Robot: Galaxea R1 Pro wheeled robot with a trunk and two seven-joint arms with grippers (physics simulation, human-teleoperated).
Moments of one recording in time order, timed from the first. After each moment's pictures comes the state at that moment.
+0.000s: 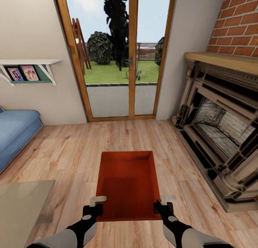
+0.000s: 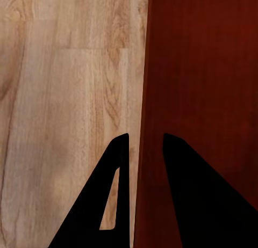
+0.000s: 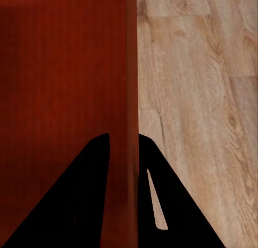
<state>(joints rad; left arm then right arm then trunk) -0.66 -0.11 -0.24 -0.07 0.25 -0.21 0.23 -0.68 0.11 0.01 -0.01 0.05 -0.34 -0.13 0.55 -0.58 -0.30</state>
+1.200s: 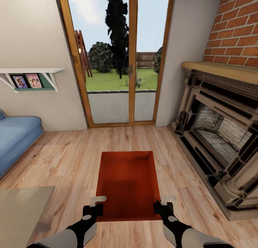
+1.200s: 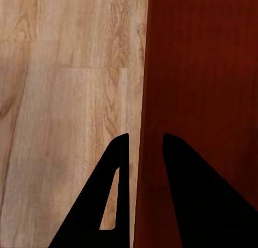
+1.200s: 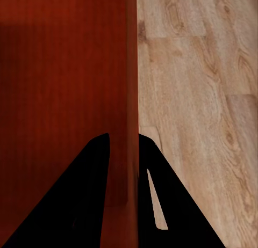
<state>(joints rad) -0.66 -0.11 -0.24 -0.07 0.25 -0.21 0.23 -0.68 0.11 0.01 -0.01 0.05 -0.34 -0.13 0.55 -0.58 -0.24</state>
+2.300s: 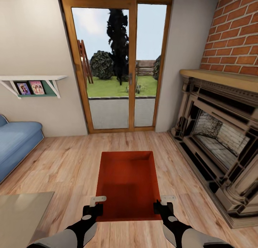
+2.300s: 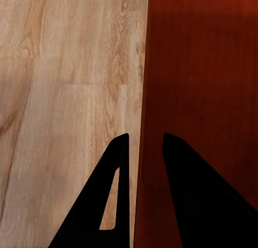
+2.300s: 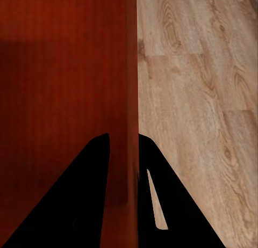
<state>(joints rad) -0.66 -0.11 -0.24 -0.07 0.25 -0.21 0.23 -0.68 0.11 0.01 -0.01 0.05 -0.34 -0.13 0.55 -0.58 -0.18</state>
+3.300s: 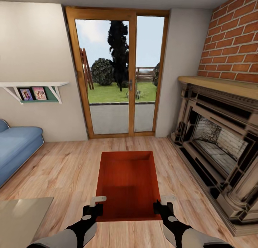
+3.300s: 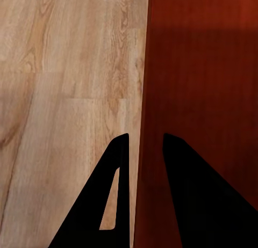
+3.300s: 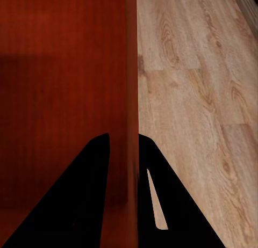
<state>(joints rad) -0.66 -0.11 -0.24 -0.07 0.25 -0.21 0.23 -0.68 0.11 0.01 -0.01 0.05 -0.34 -0.13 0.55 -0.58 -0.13</state>
